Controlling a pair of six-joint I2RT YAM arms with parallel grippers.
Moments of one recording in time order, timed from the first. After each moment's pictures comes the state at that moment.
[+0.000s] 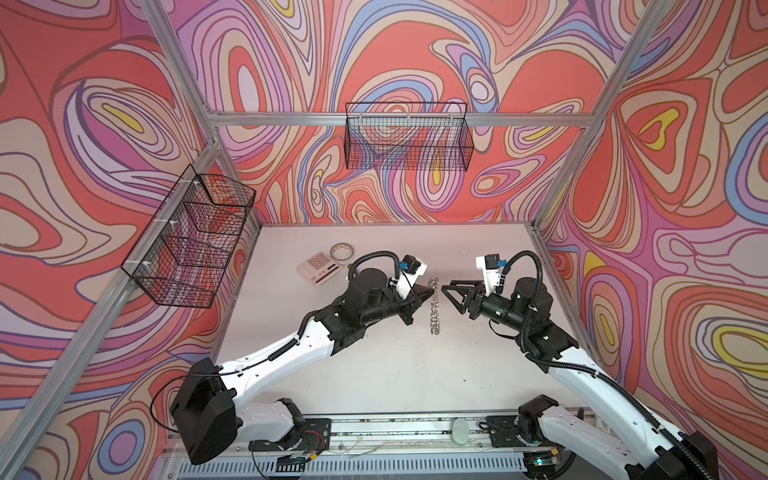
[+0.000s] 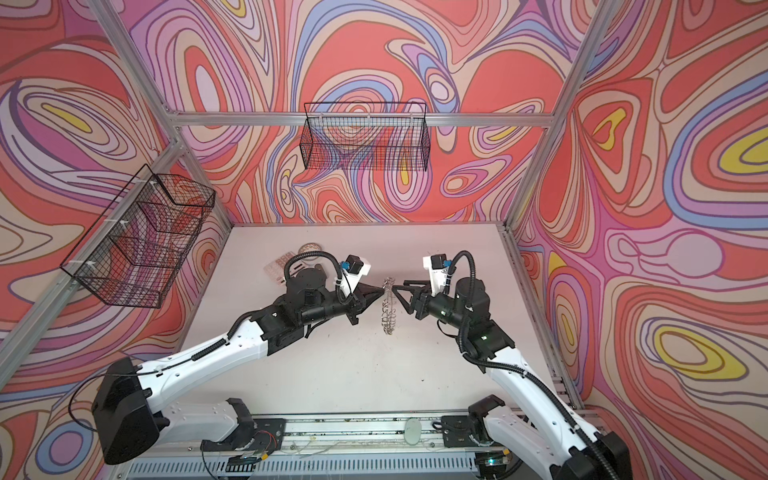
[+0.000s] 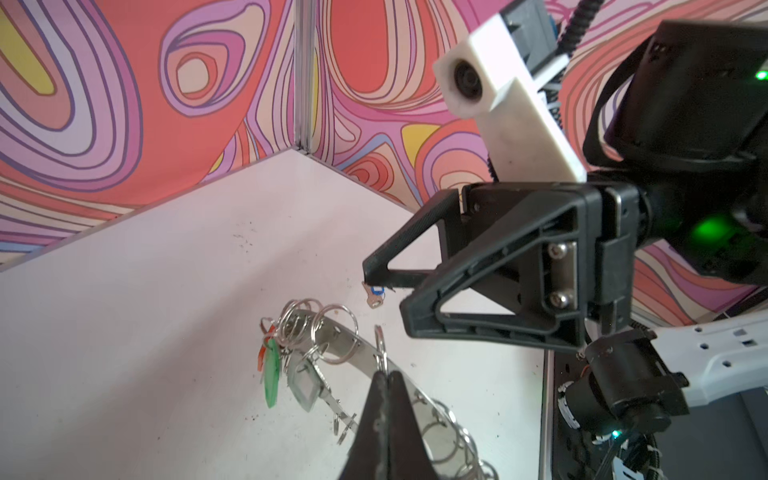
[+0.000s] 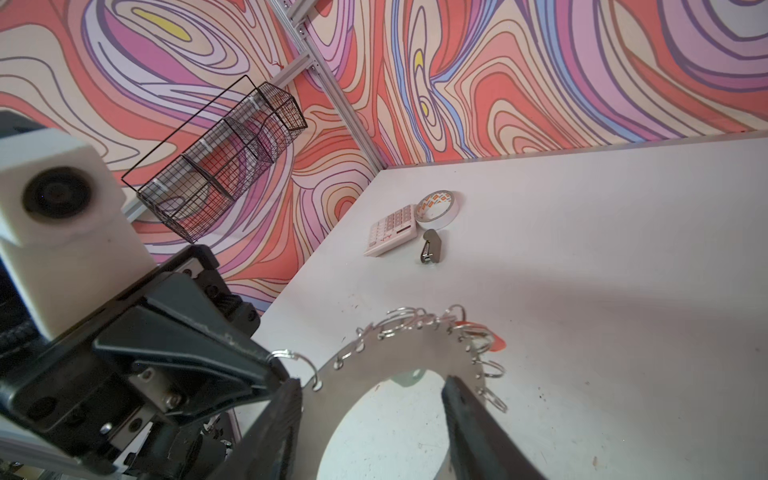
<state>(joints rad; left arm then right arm) -0.83 1.29 0.95 0.13 0.28 -0.18 0.37 0.92 0.65 0.11 -0.55 0.48</state>
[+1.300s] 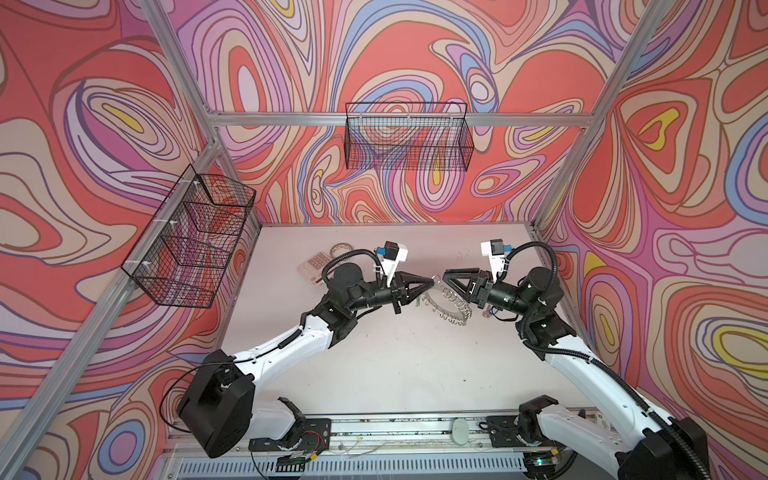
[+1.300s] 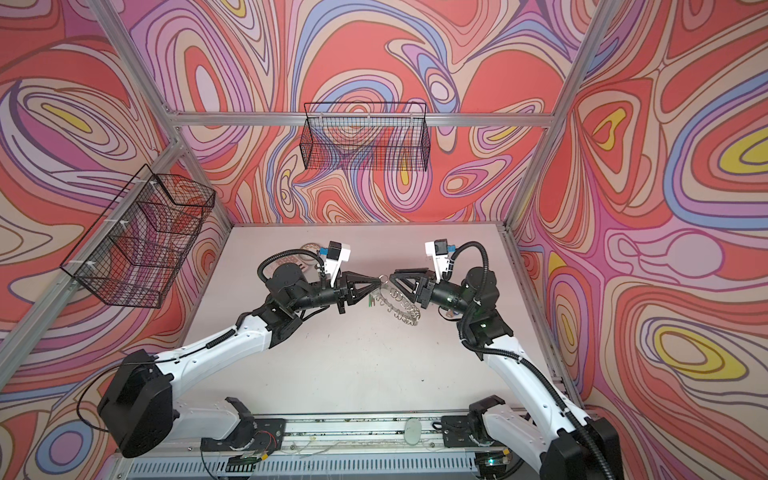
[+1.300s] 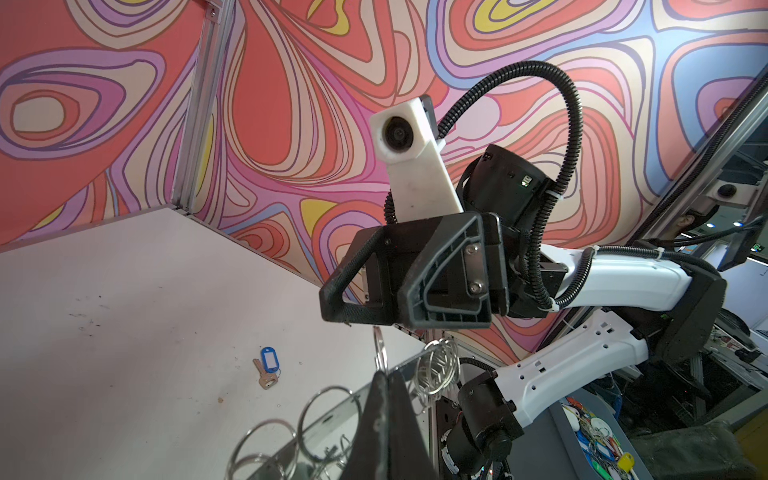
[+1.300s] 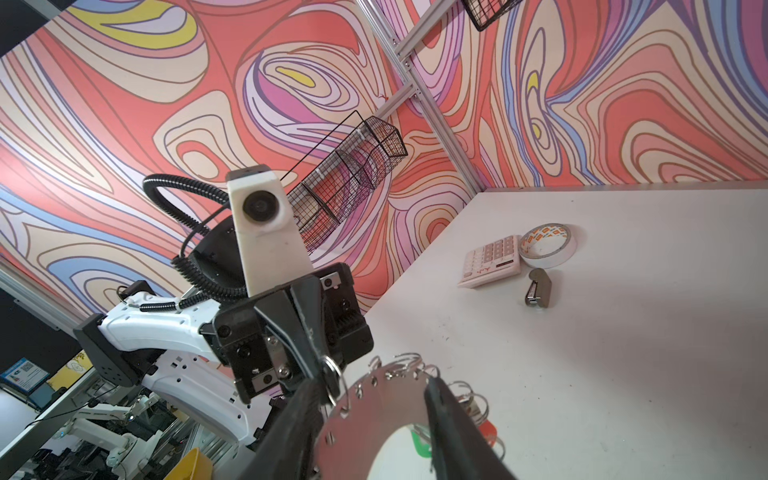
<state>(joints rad) -0.67 1.35 0.85 0.62 0.73 -0.54 0.29 1.01 0.70 0.40 -0.86 0.71</state>
